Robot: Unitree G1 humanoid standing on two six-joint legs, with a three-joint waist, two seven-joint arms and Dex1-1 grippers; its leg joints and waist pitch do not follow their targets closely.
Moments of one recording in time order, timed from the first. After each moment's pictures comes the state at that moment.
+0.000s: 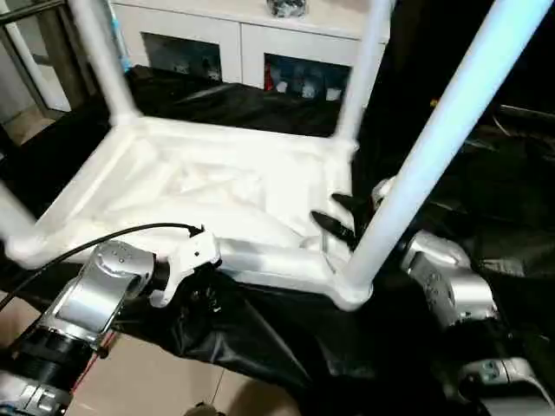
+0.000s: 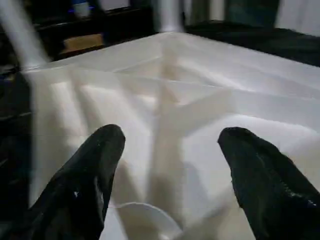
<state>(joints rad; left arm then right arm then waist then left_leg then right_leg) -0.37 0.59 -0.26 0.19 0.00 0.40 -1.20 -0.46 -0.24 0.02 0.46 0.29 0.15 0.91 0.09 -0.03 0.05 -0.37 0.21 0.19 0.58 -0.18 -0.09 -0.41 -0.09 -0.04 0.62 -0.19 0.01</state>
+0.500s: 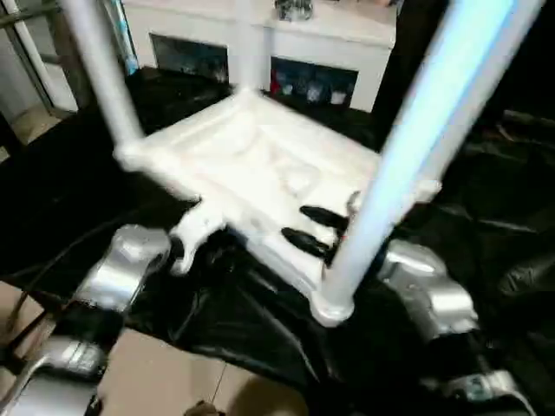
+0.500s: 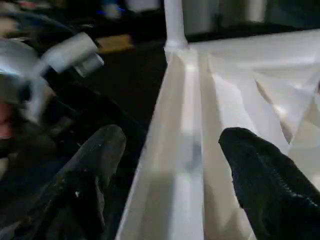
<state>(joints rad) -0.57 0.43 -0.21 0.57 0.04 0.22 -0.88 -0.43 -0.15 0.08 0.39 0.27 0.18 0.82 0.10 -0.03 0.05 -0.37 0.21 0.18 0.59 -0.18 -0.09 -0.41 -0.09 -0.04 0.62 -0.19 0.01</state>
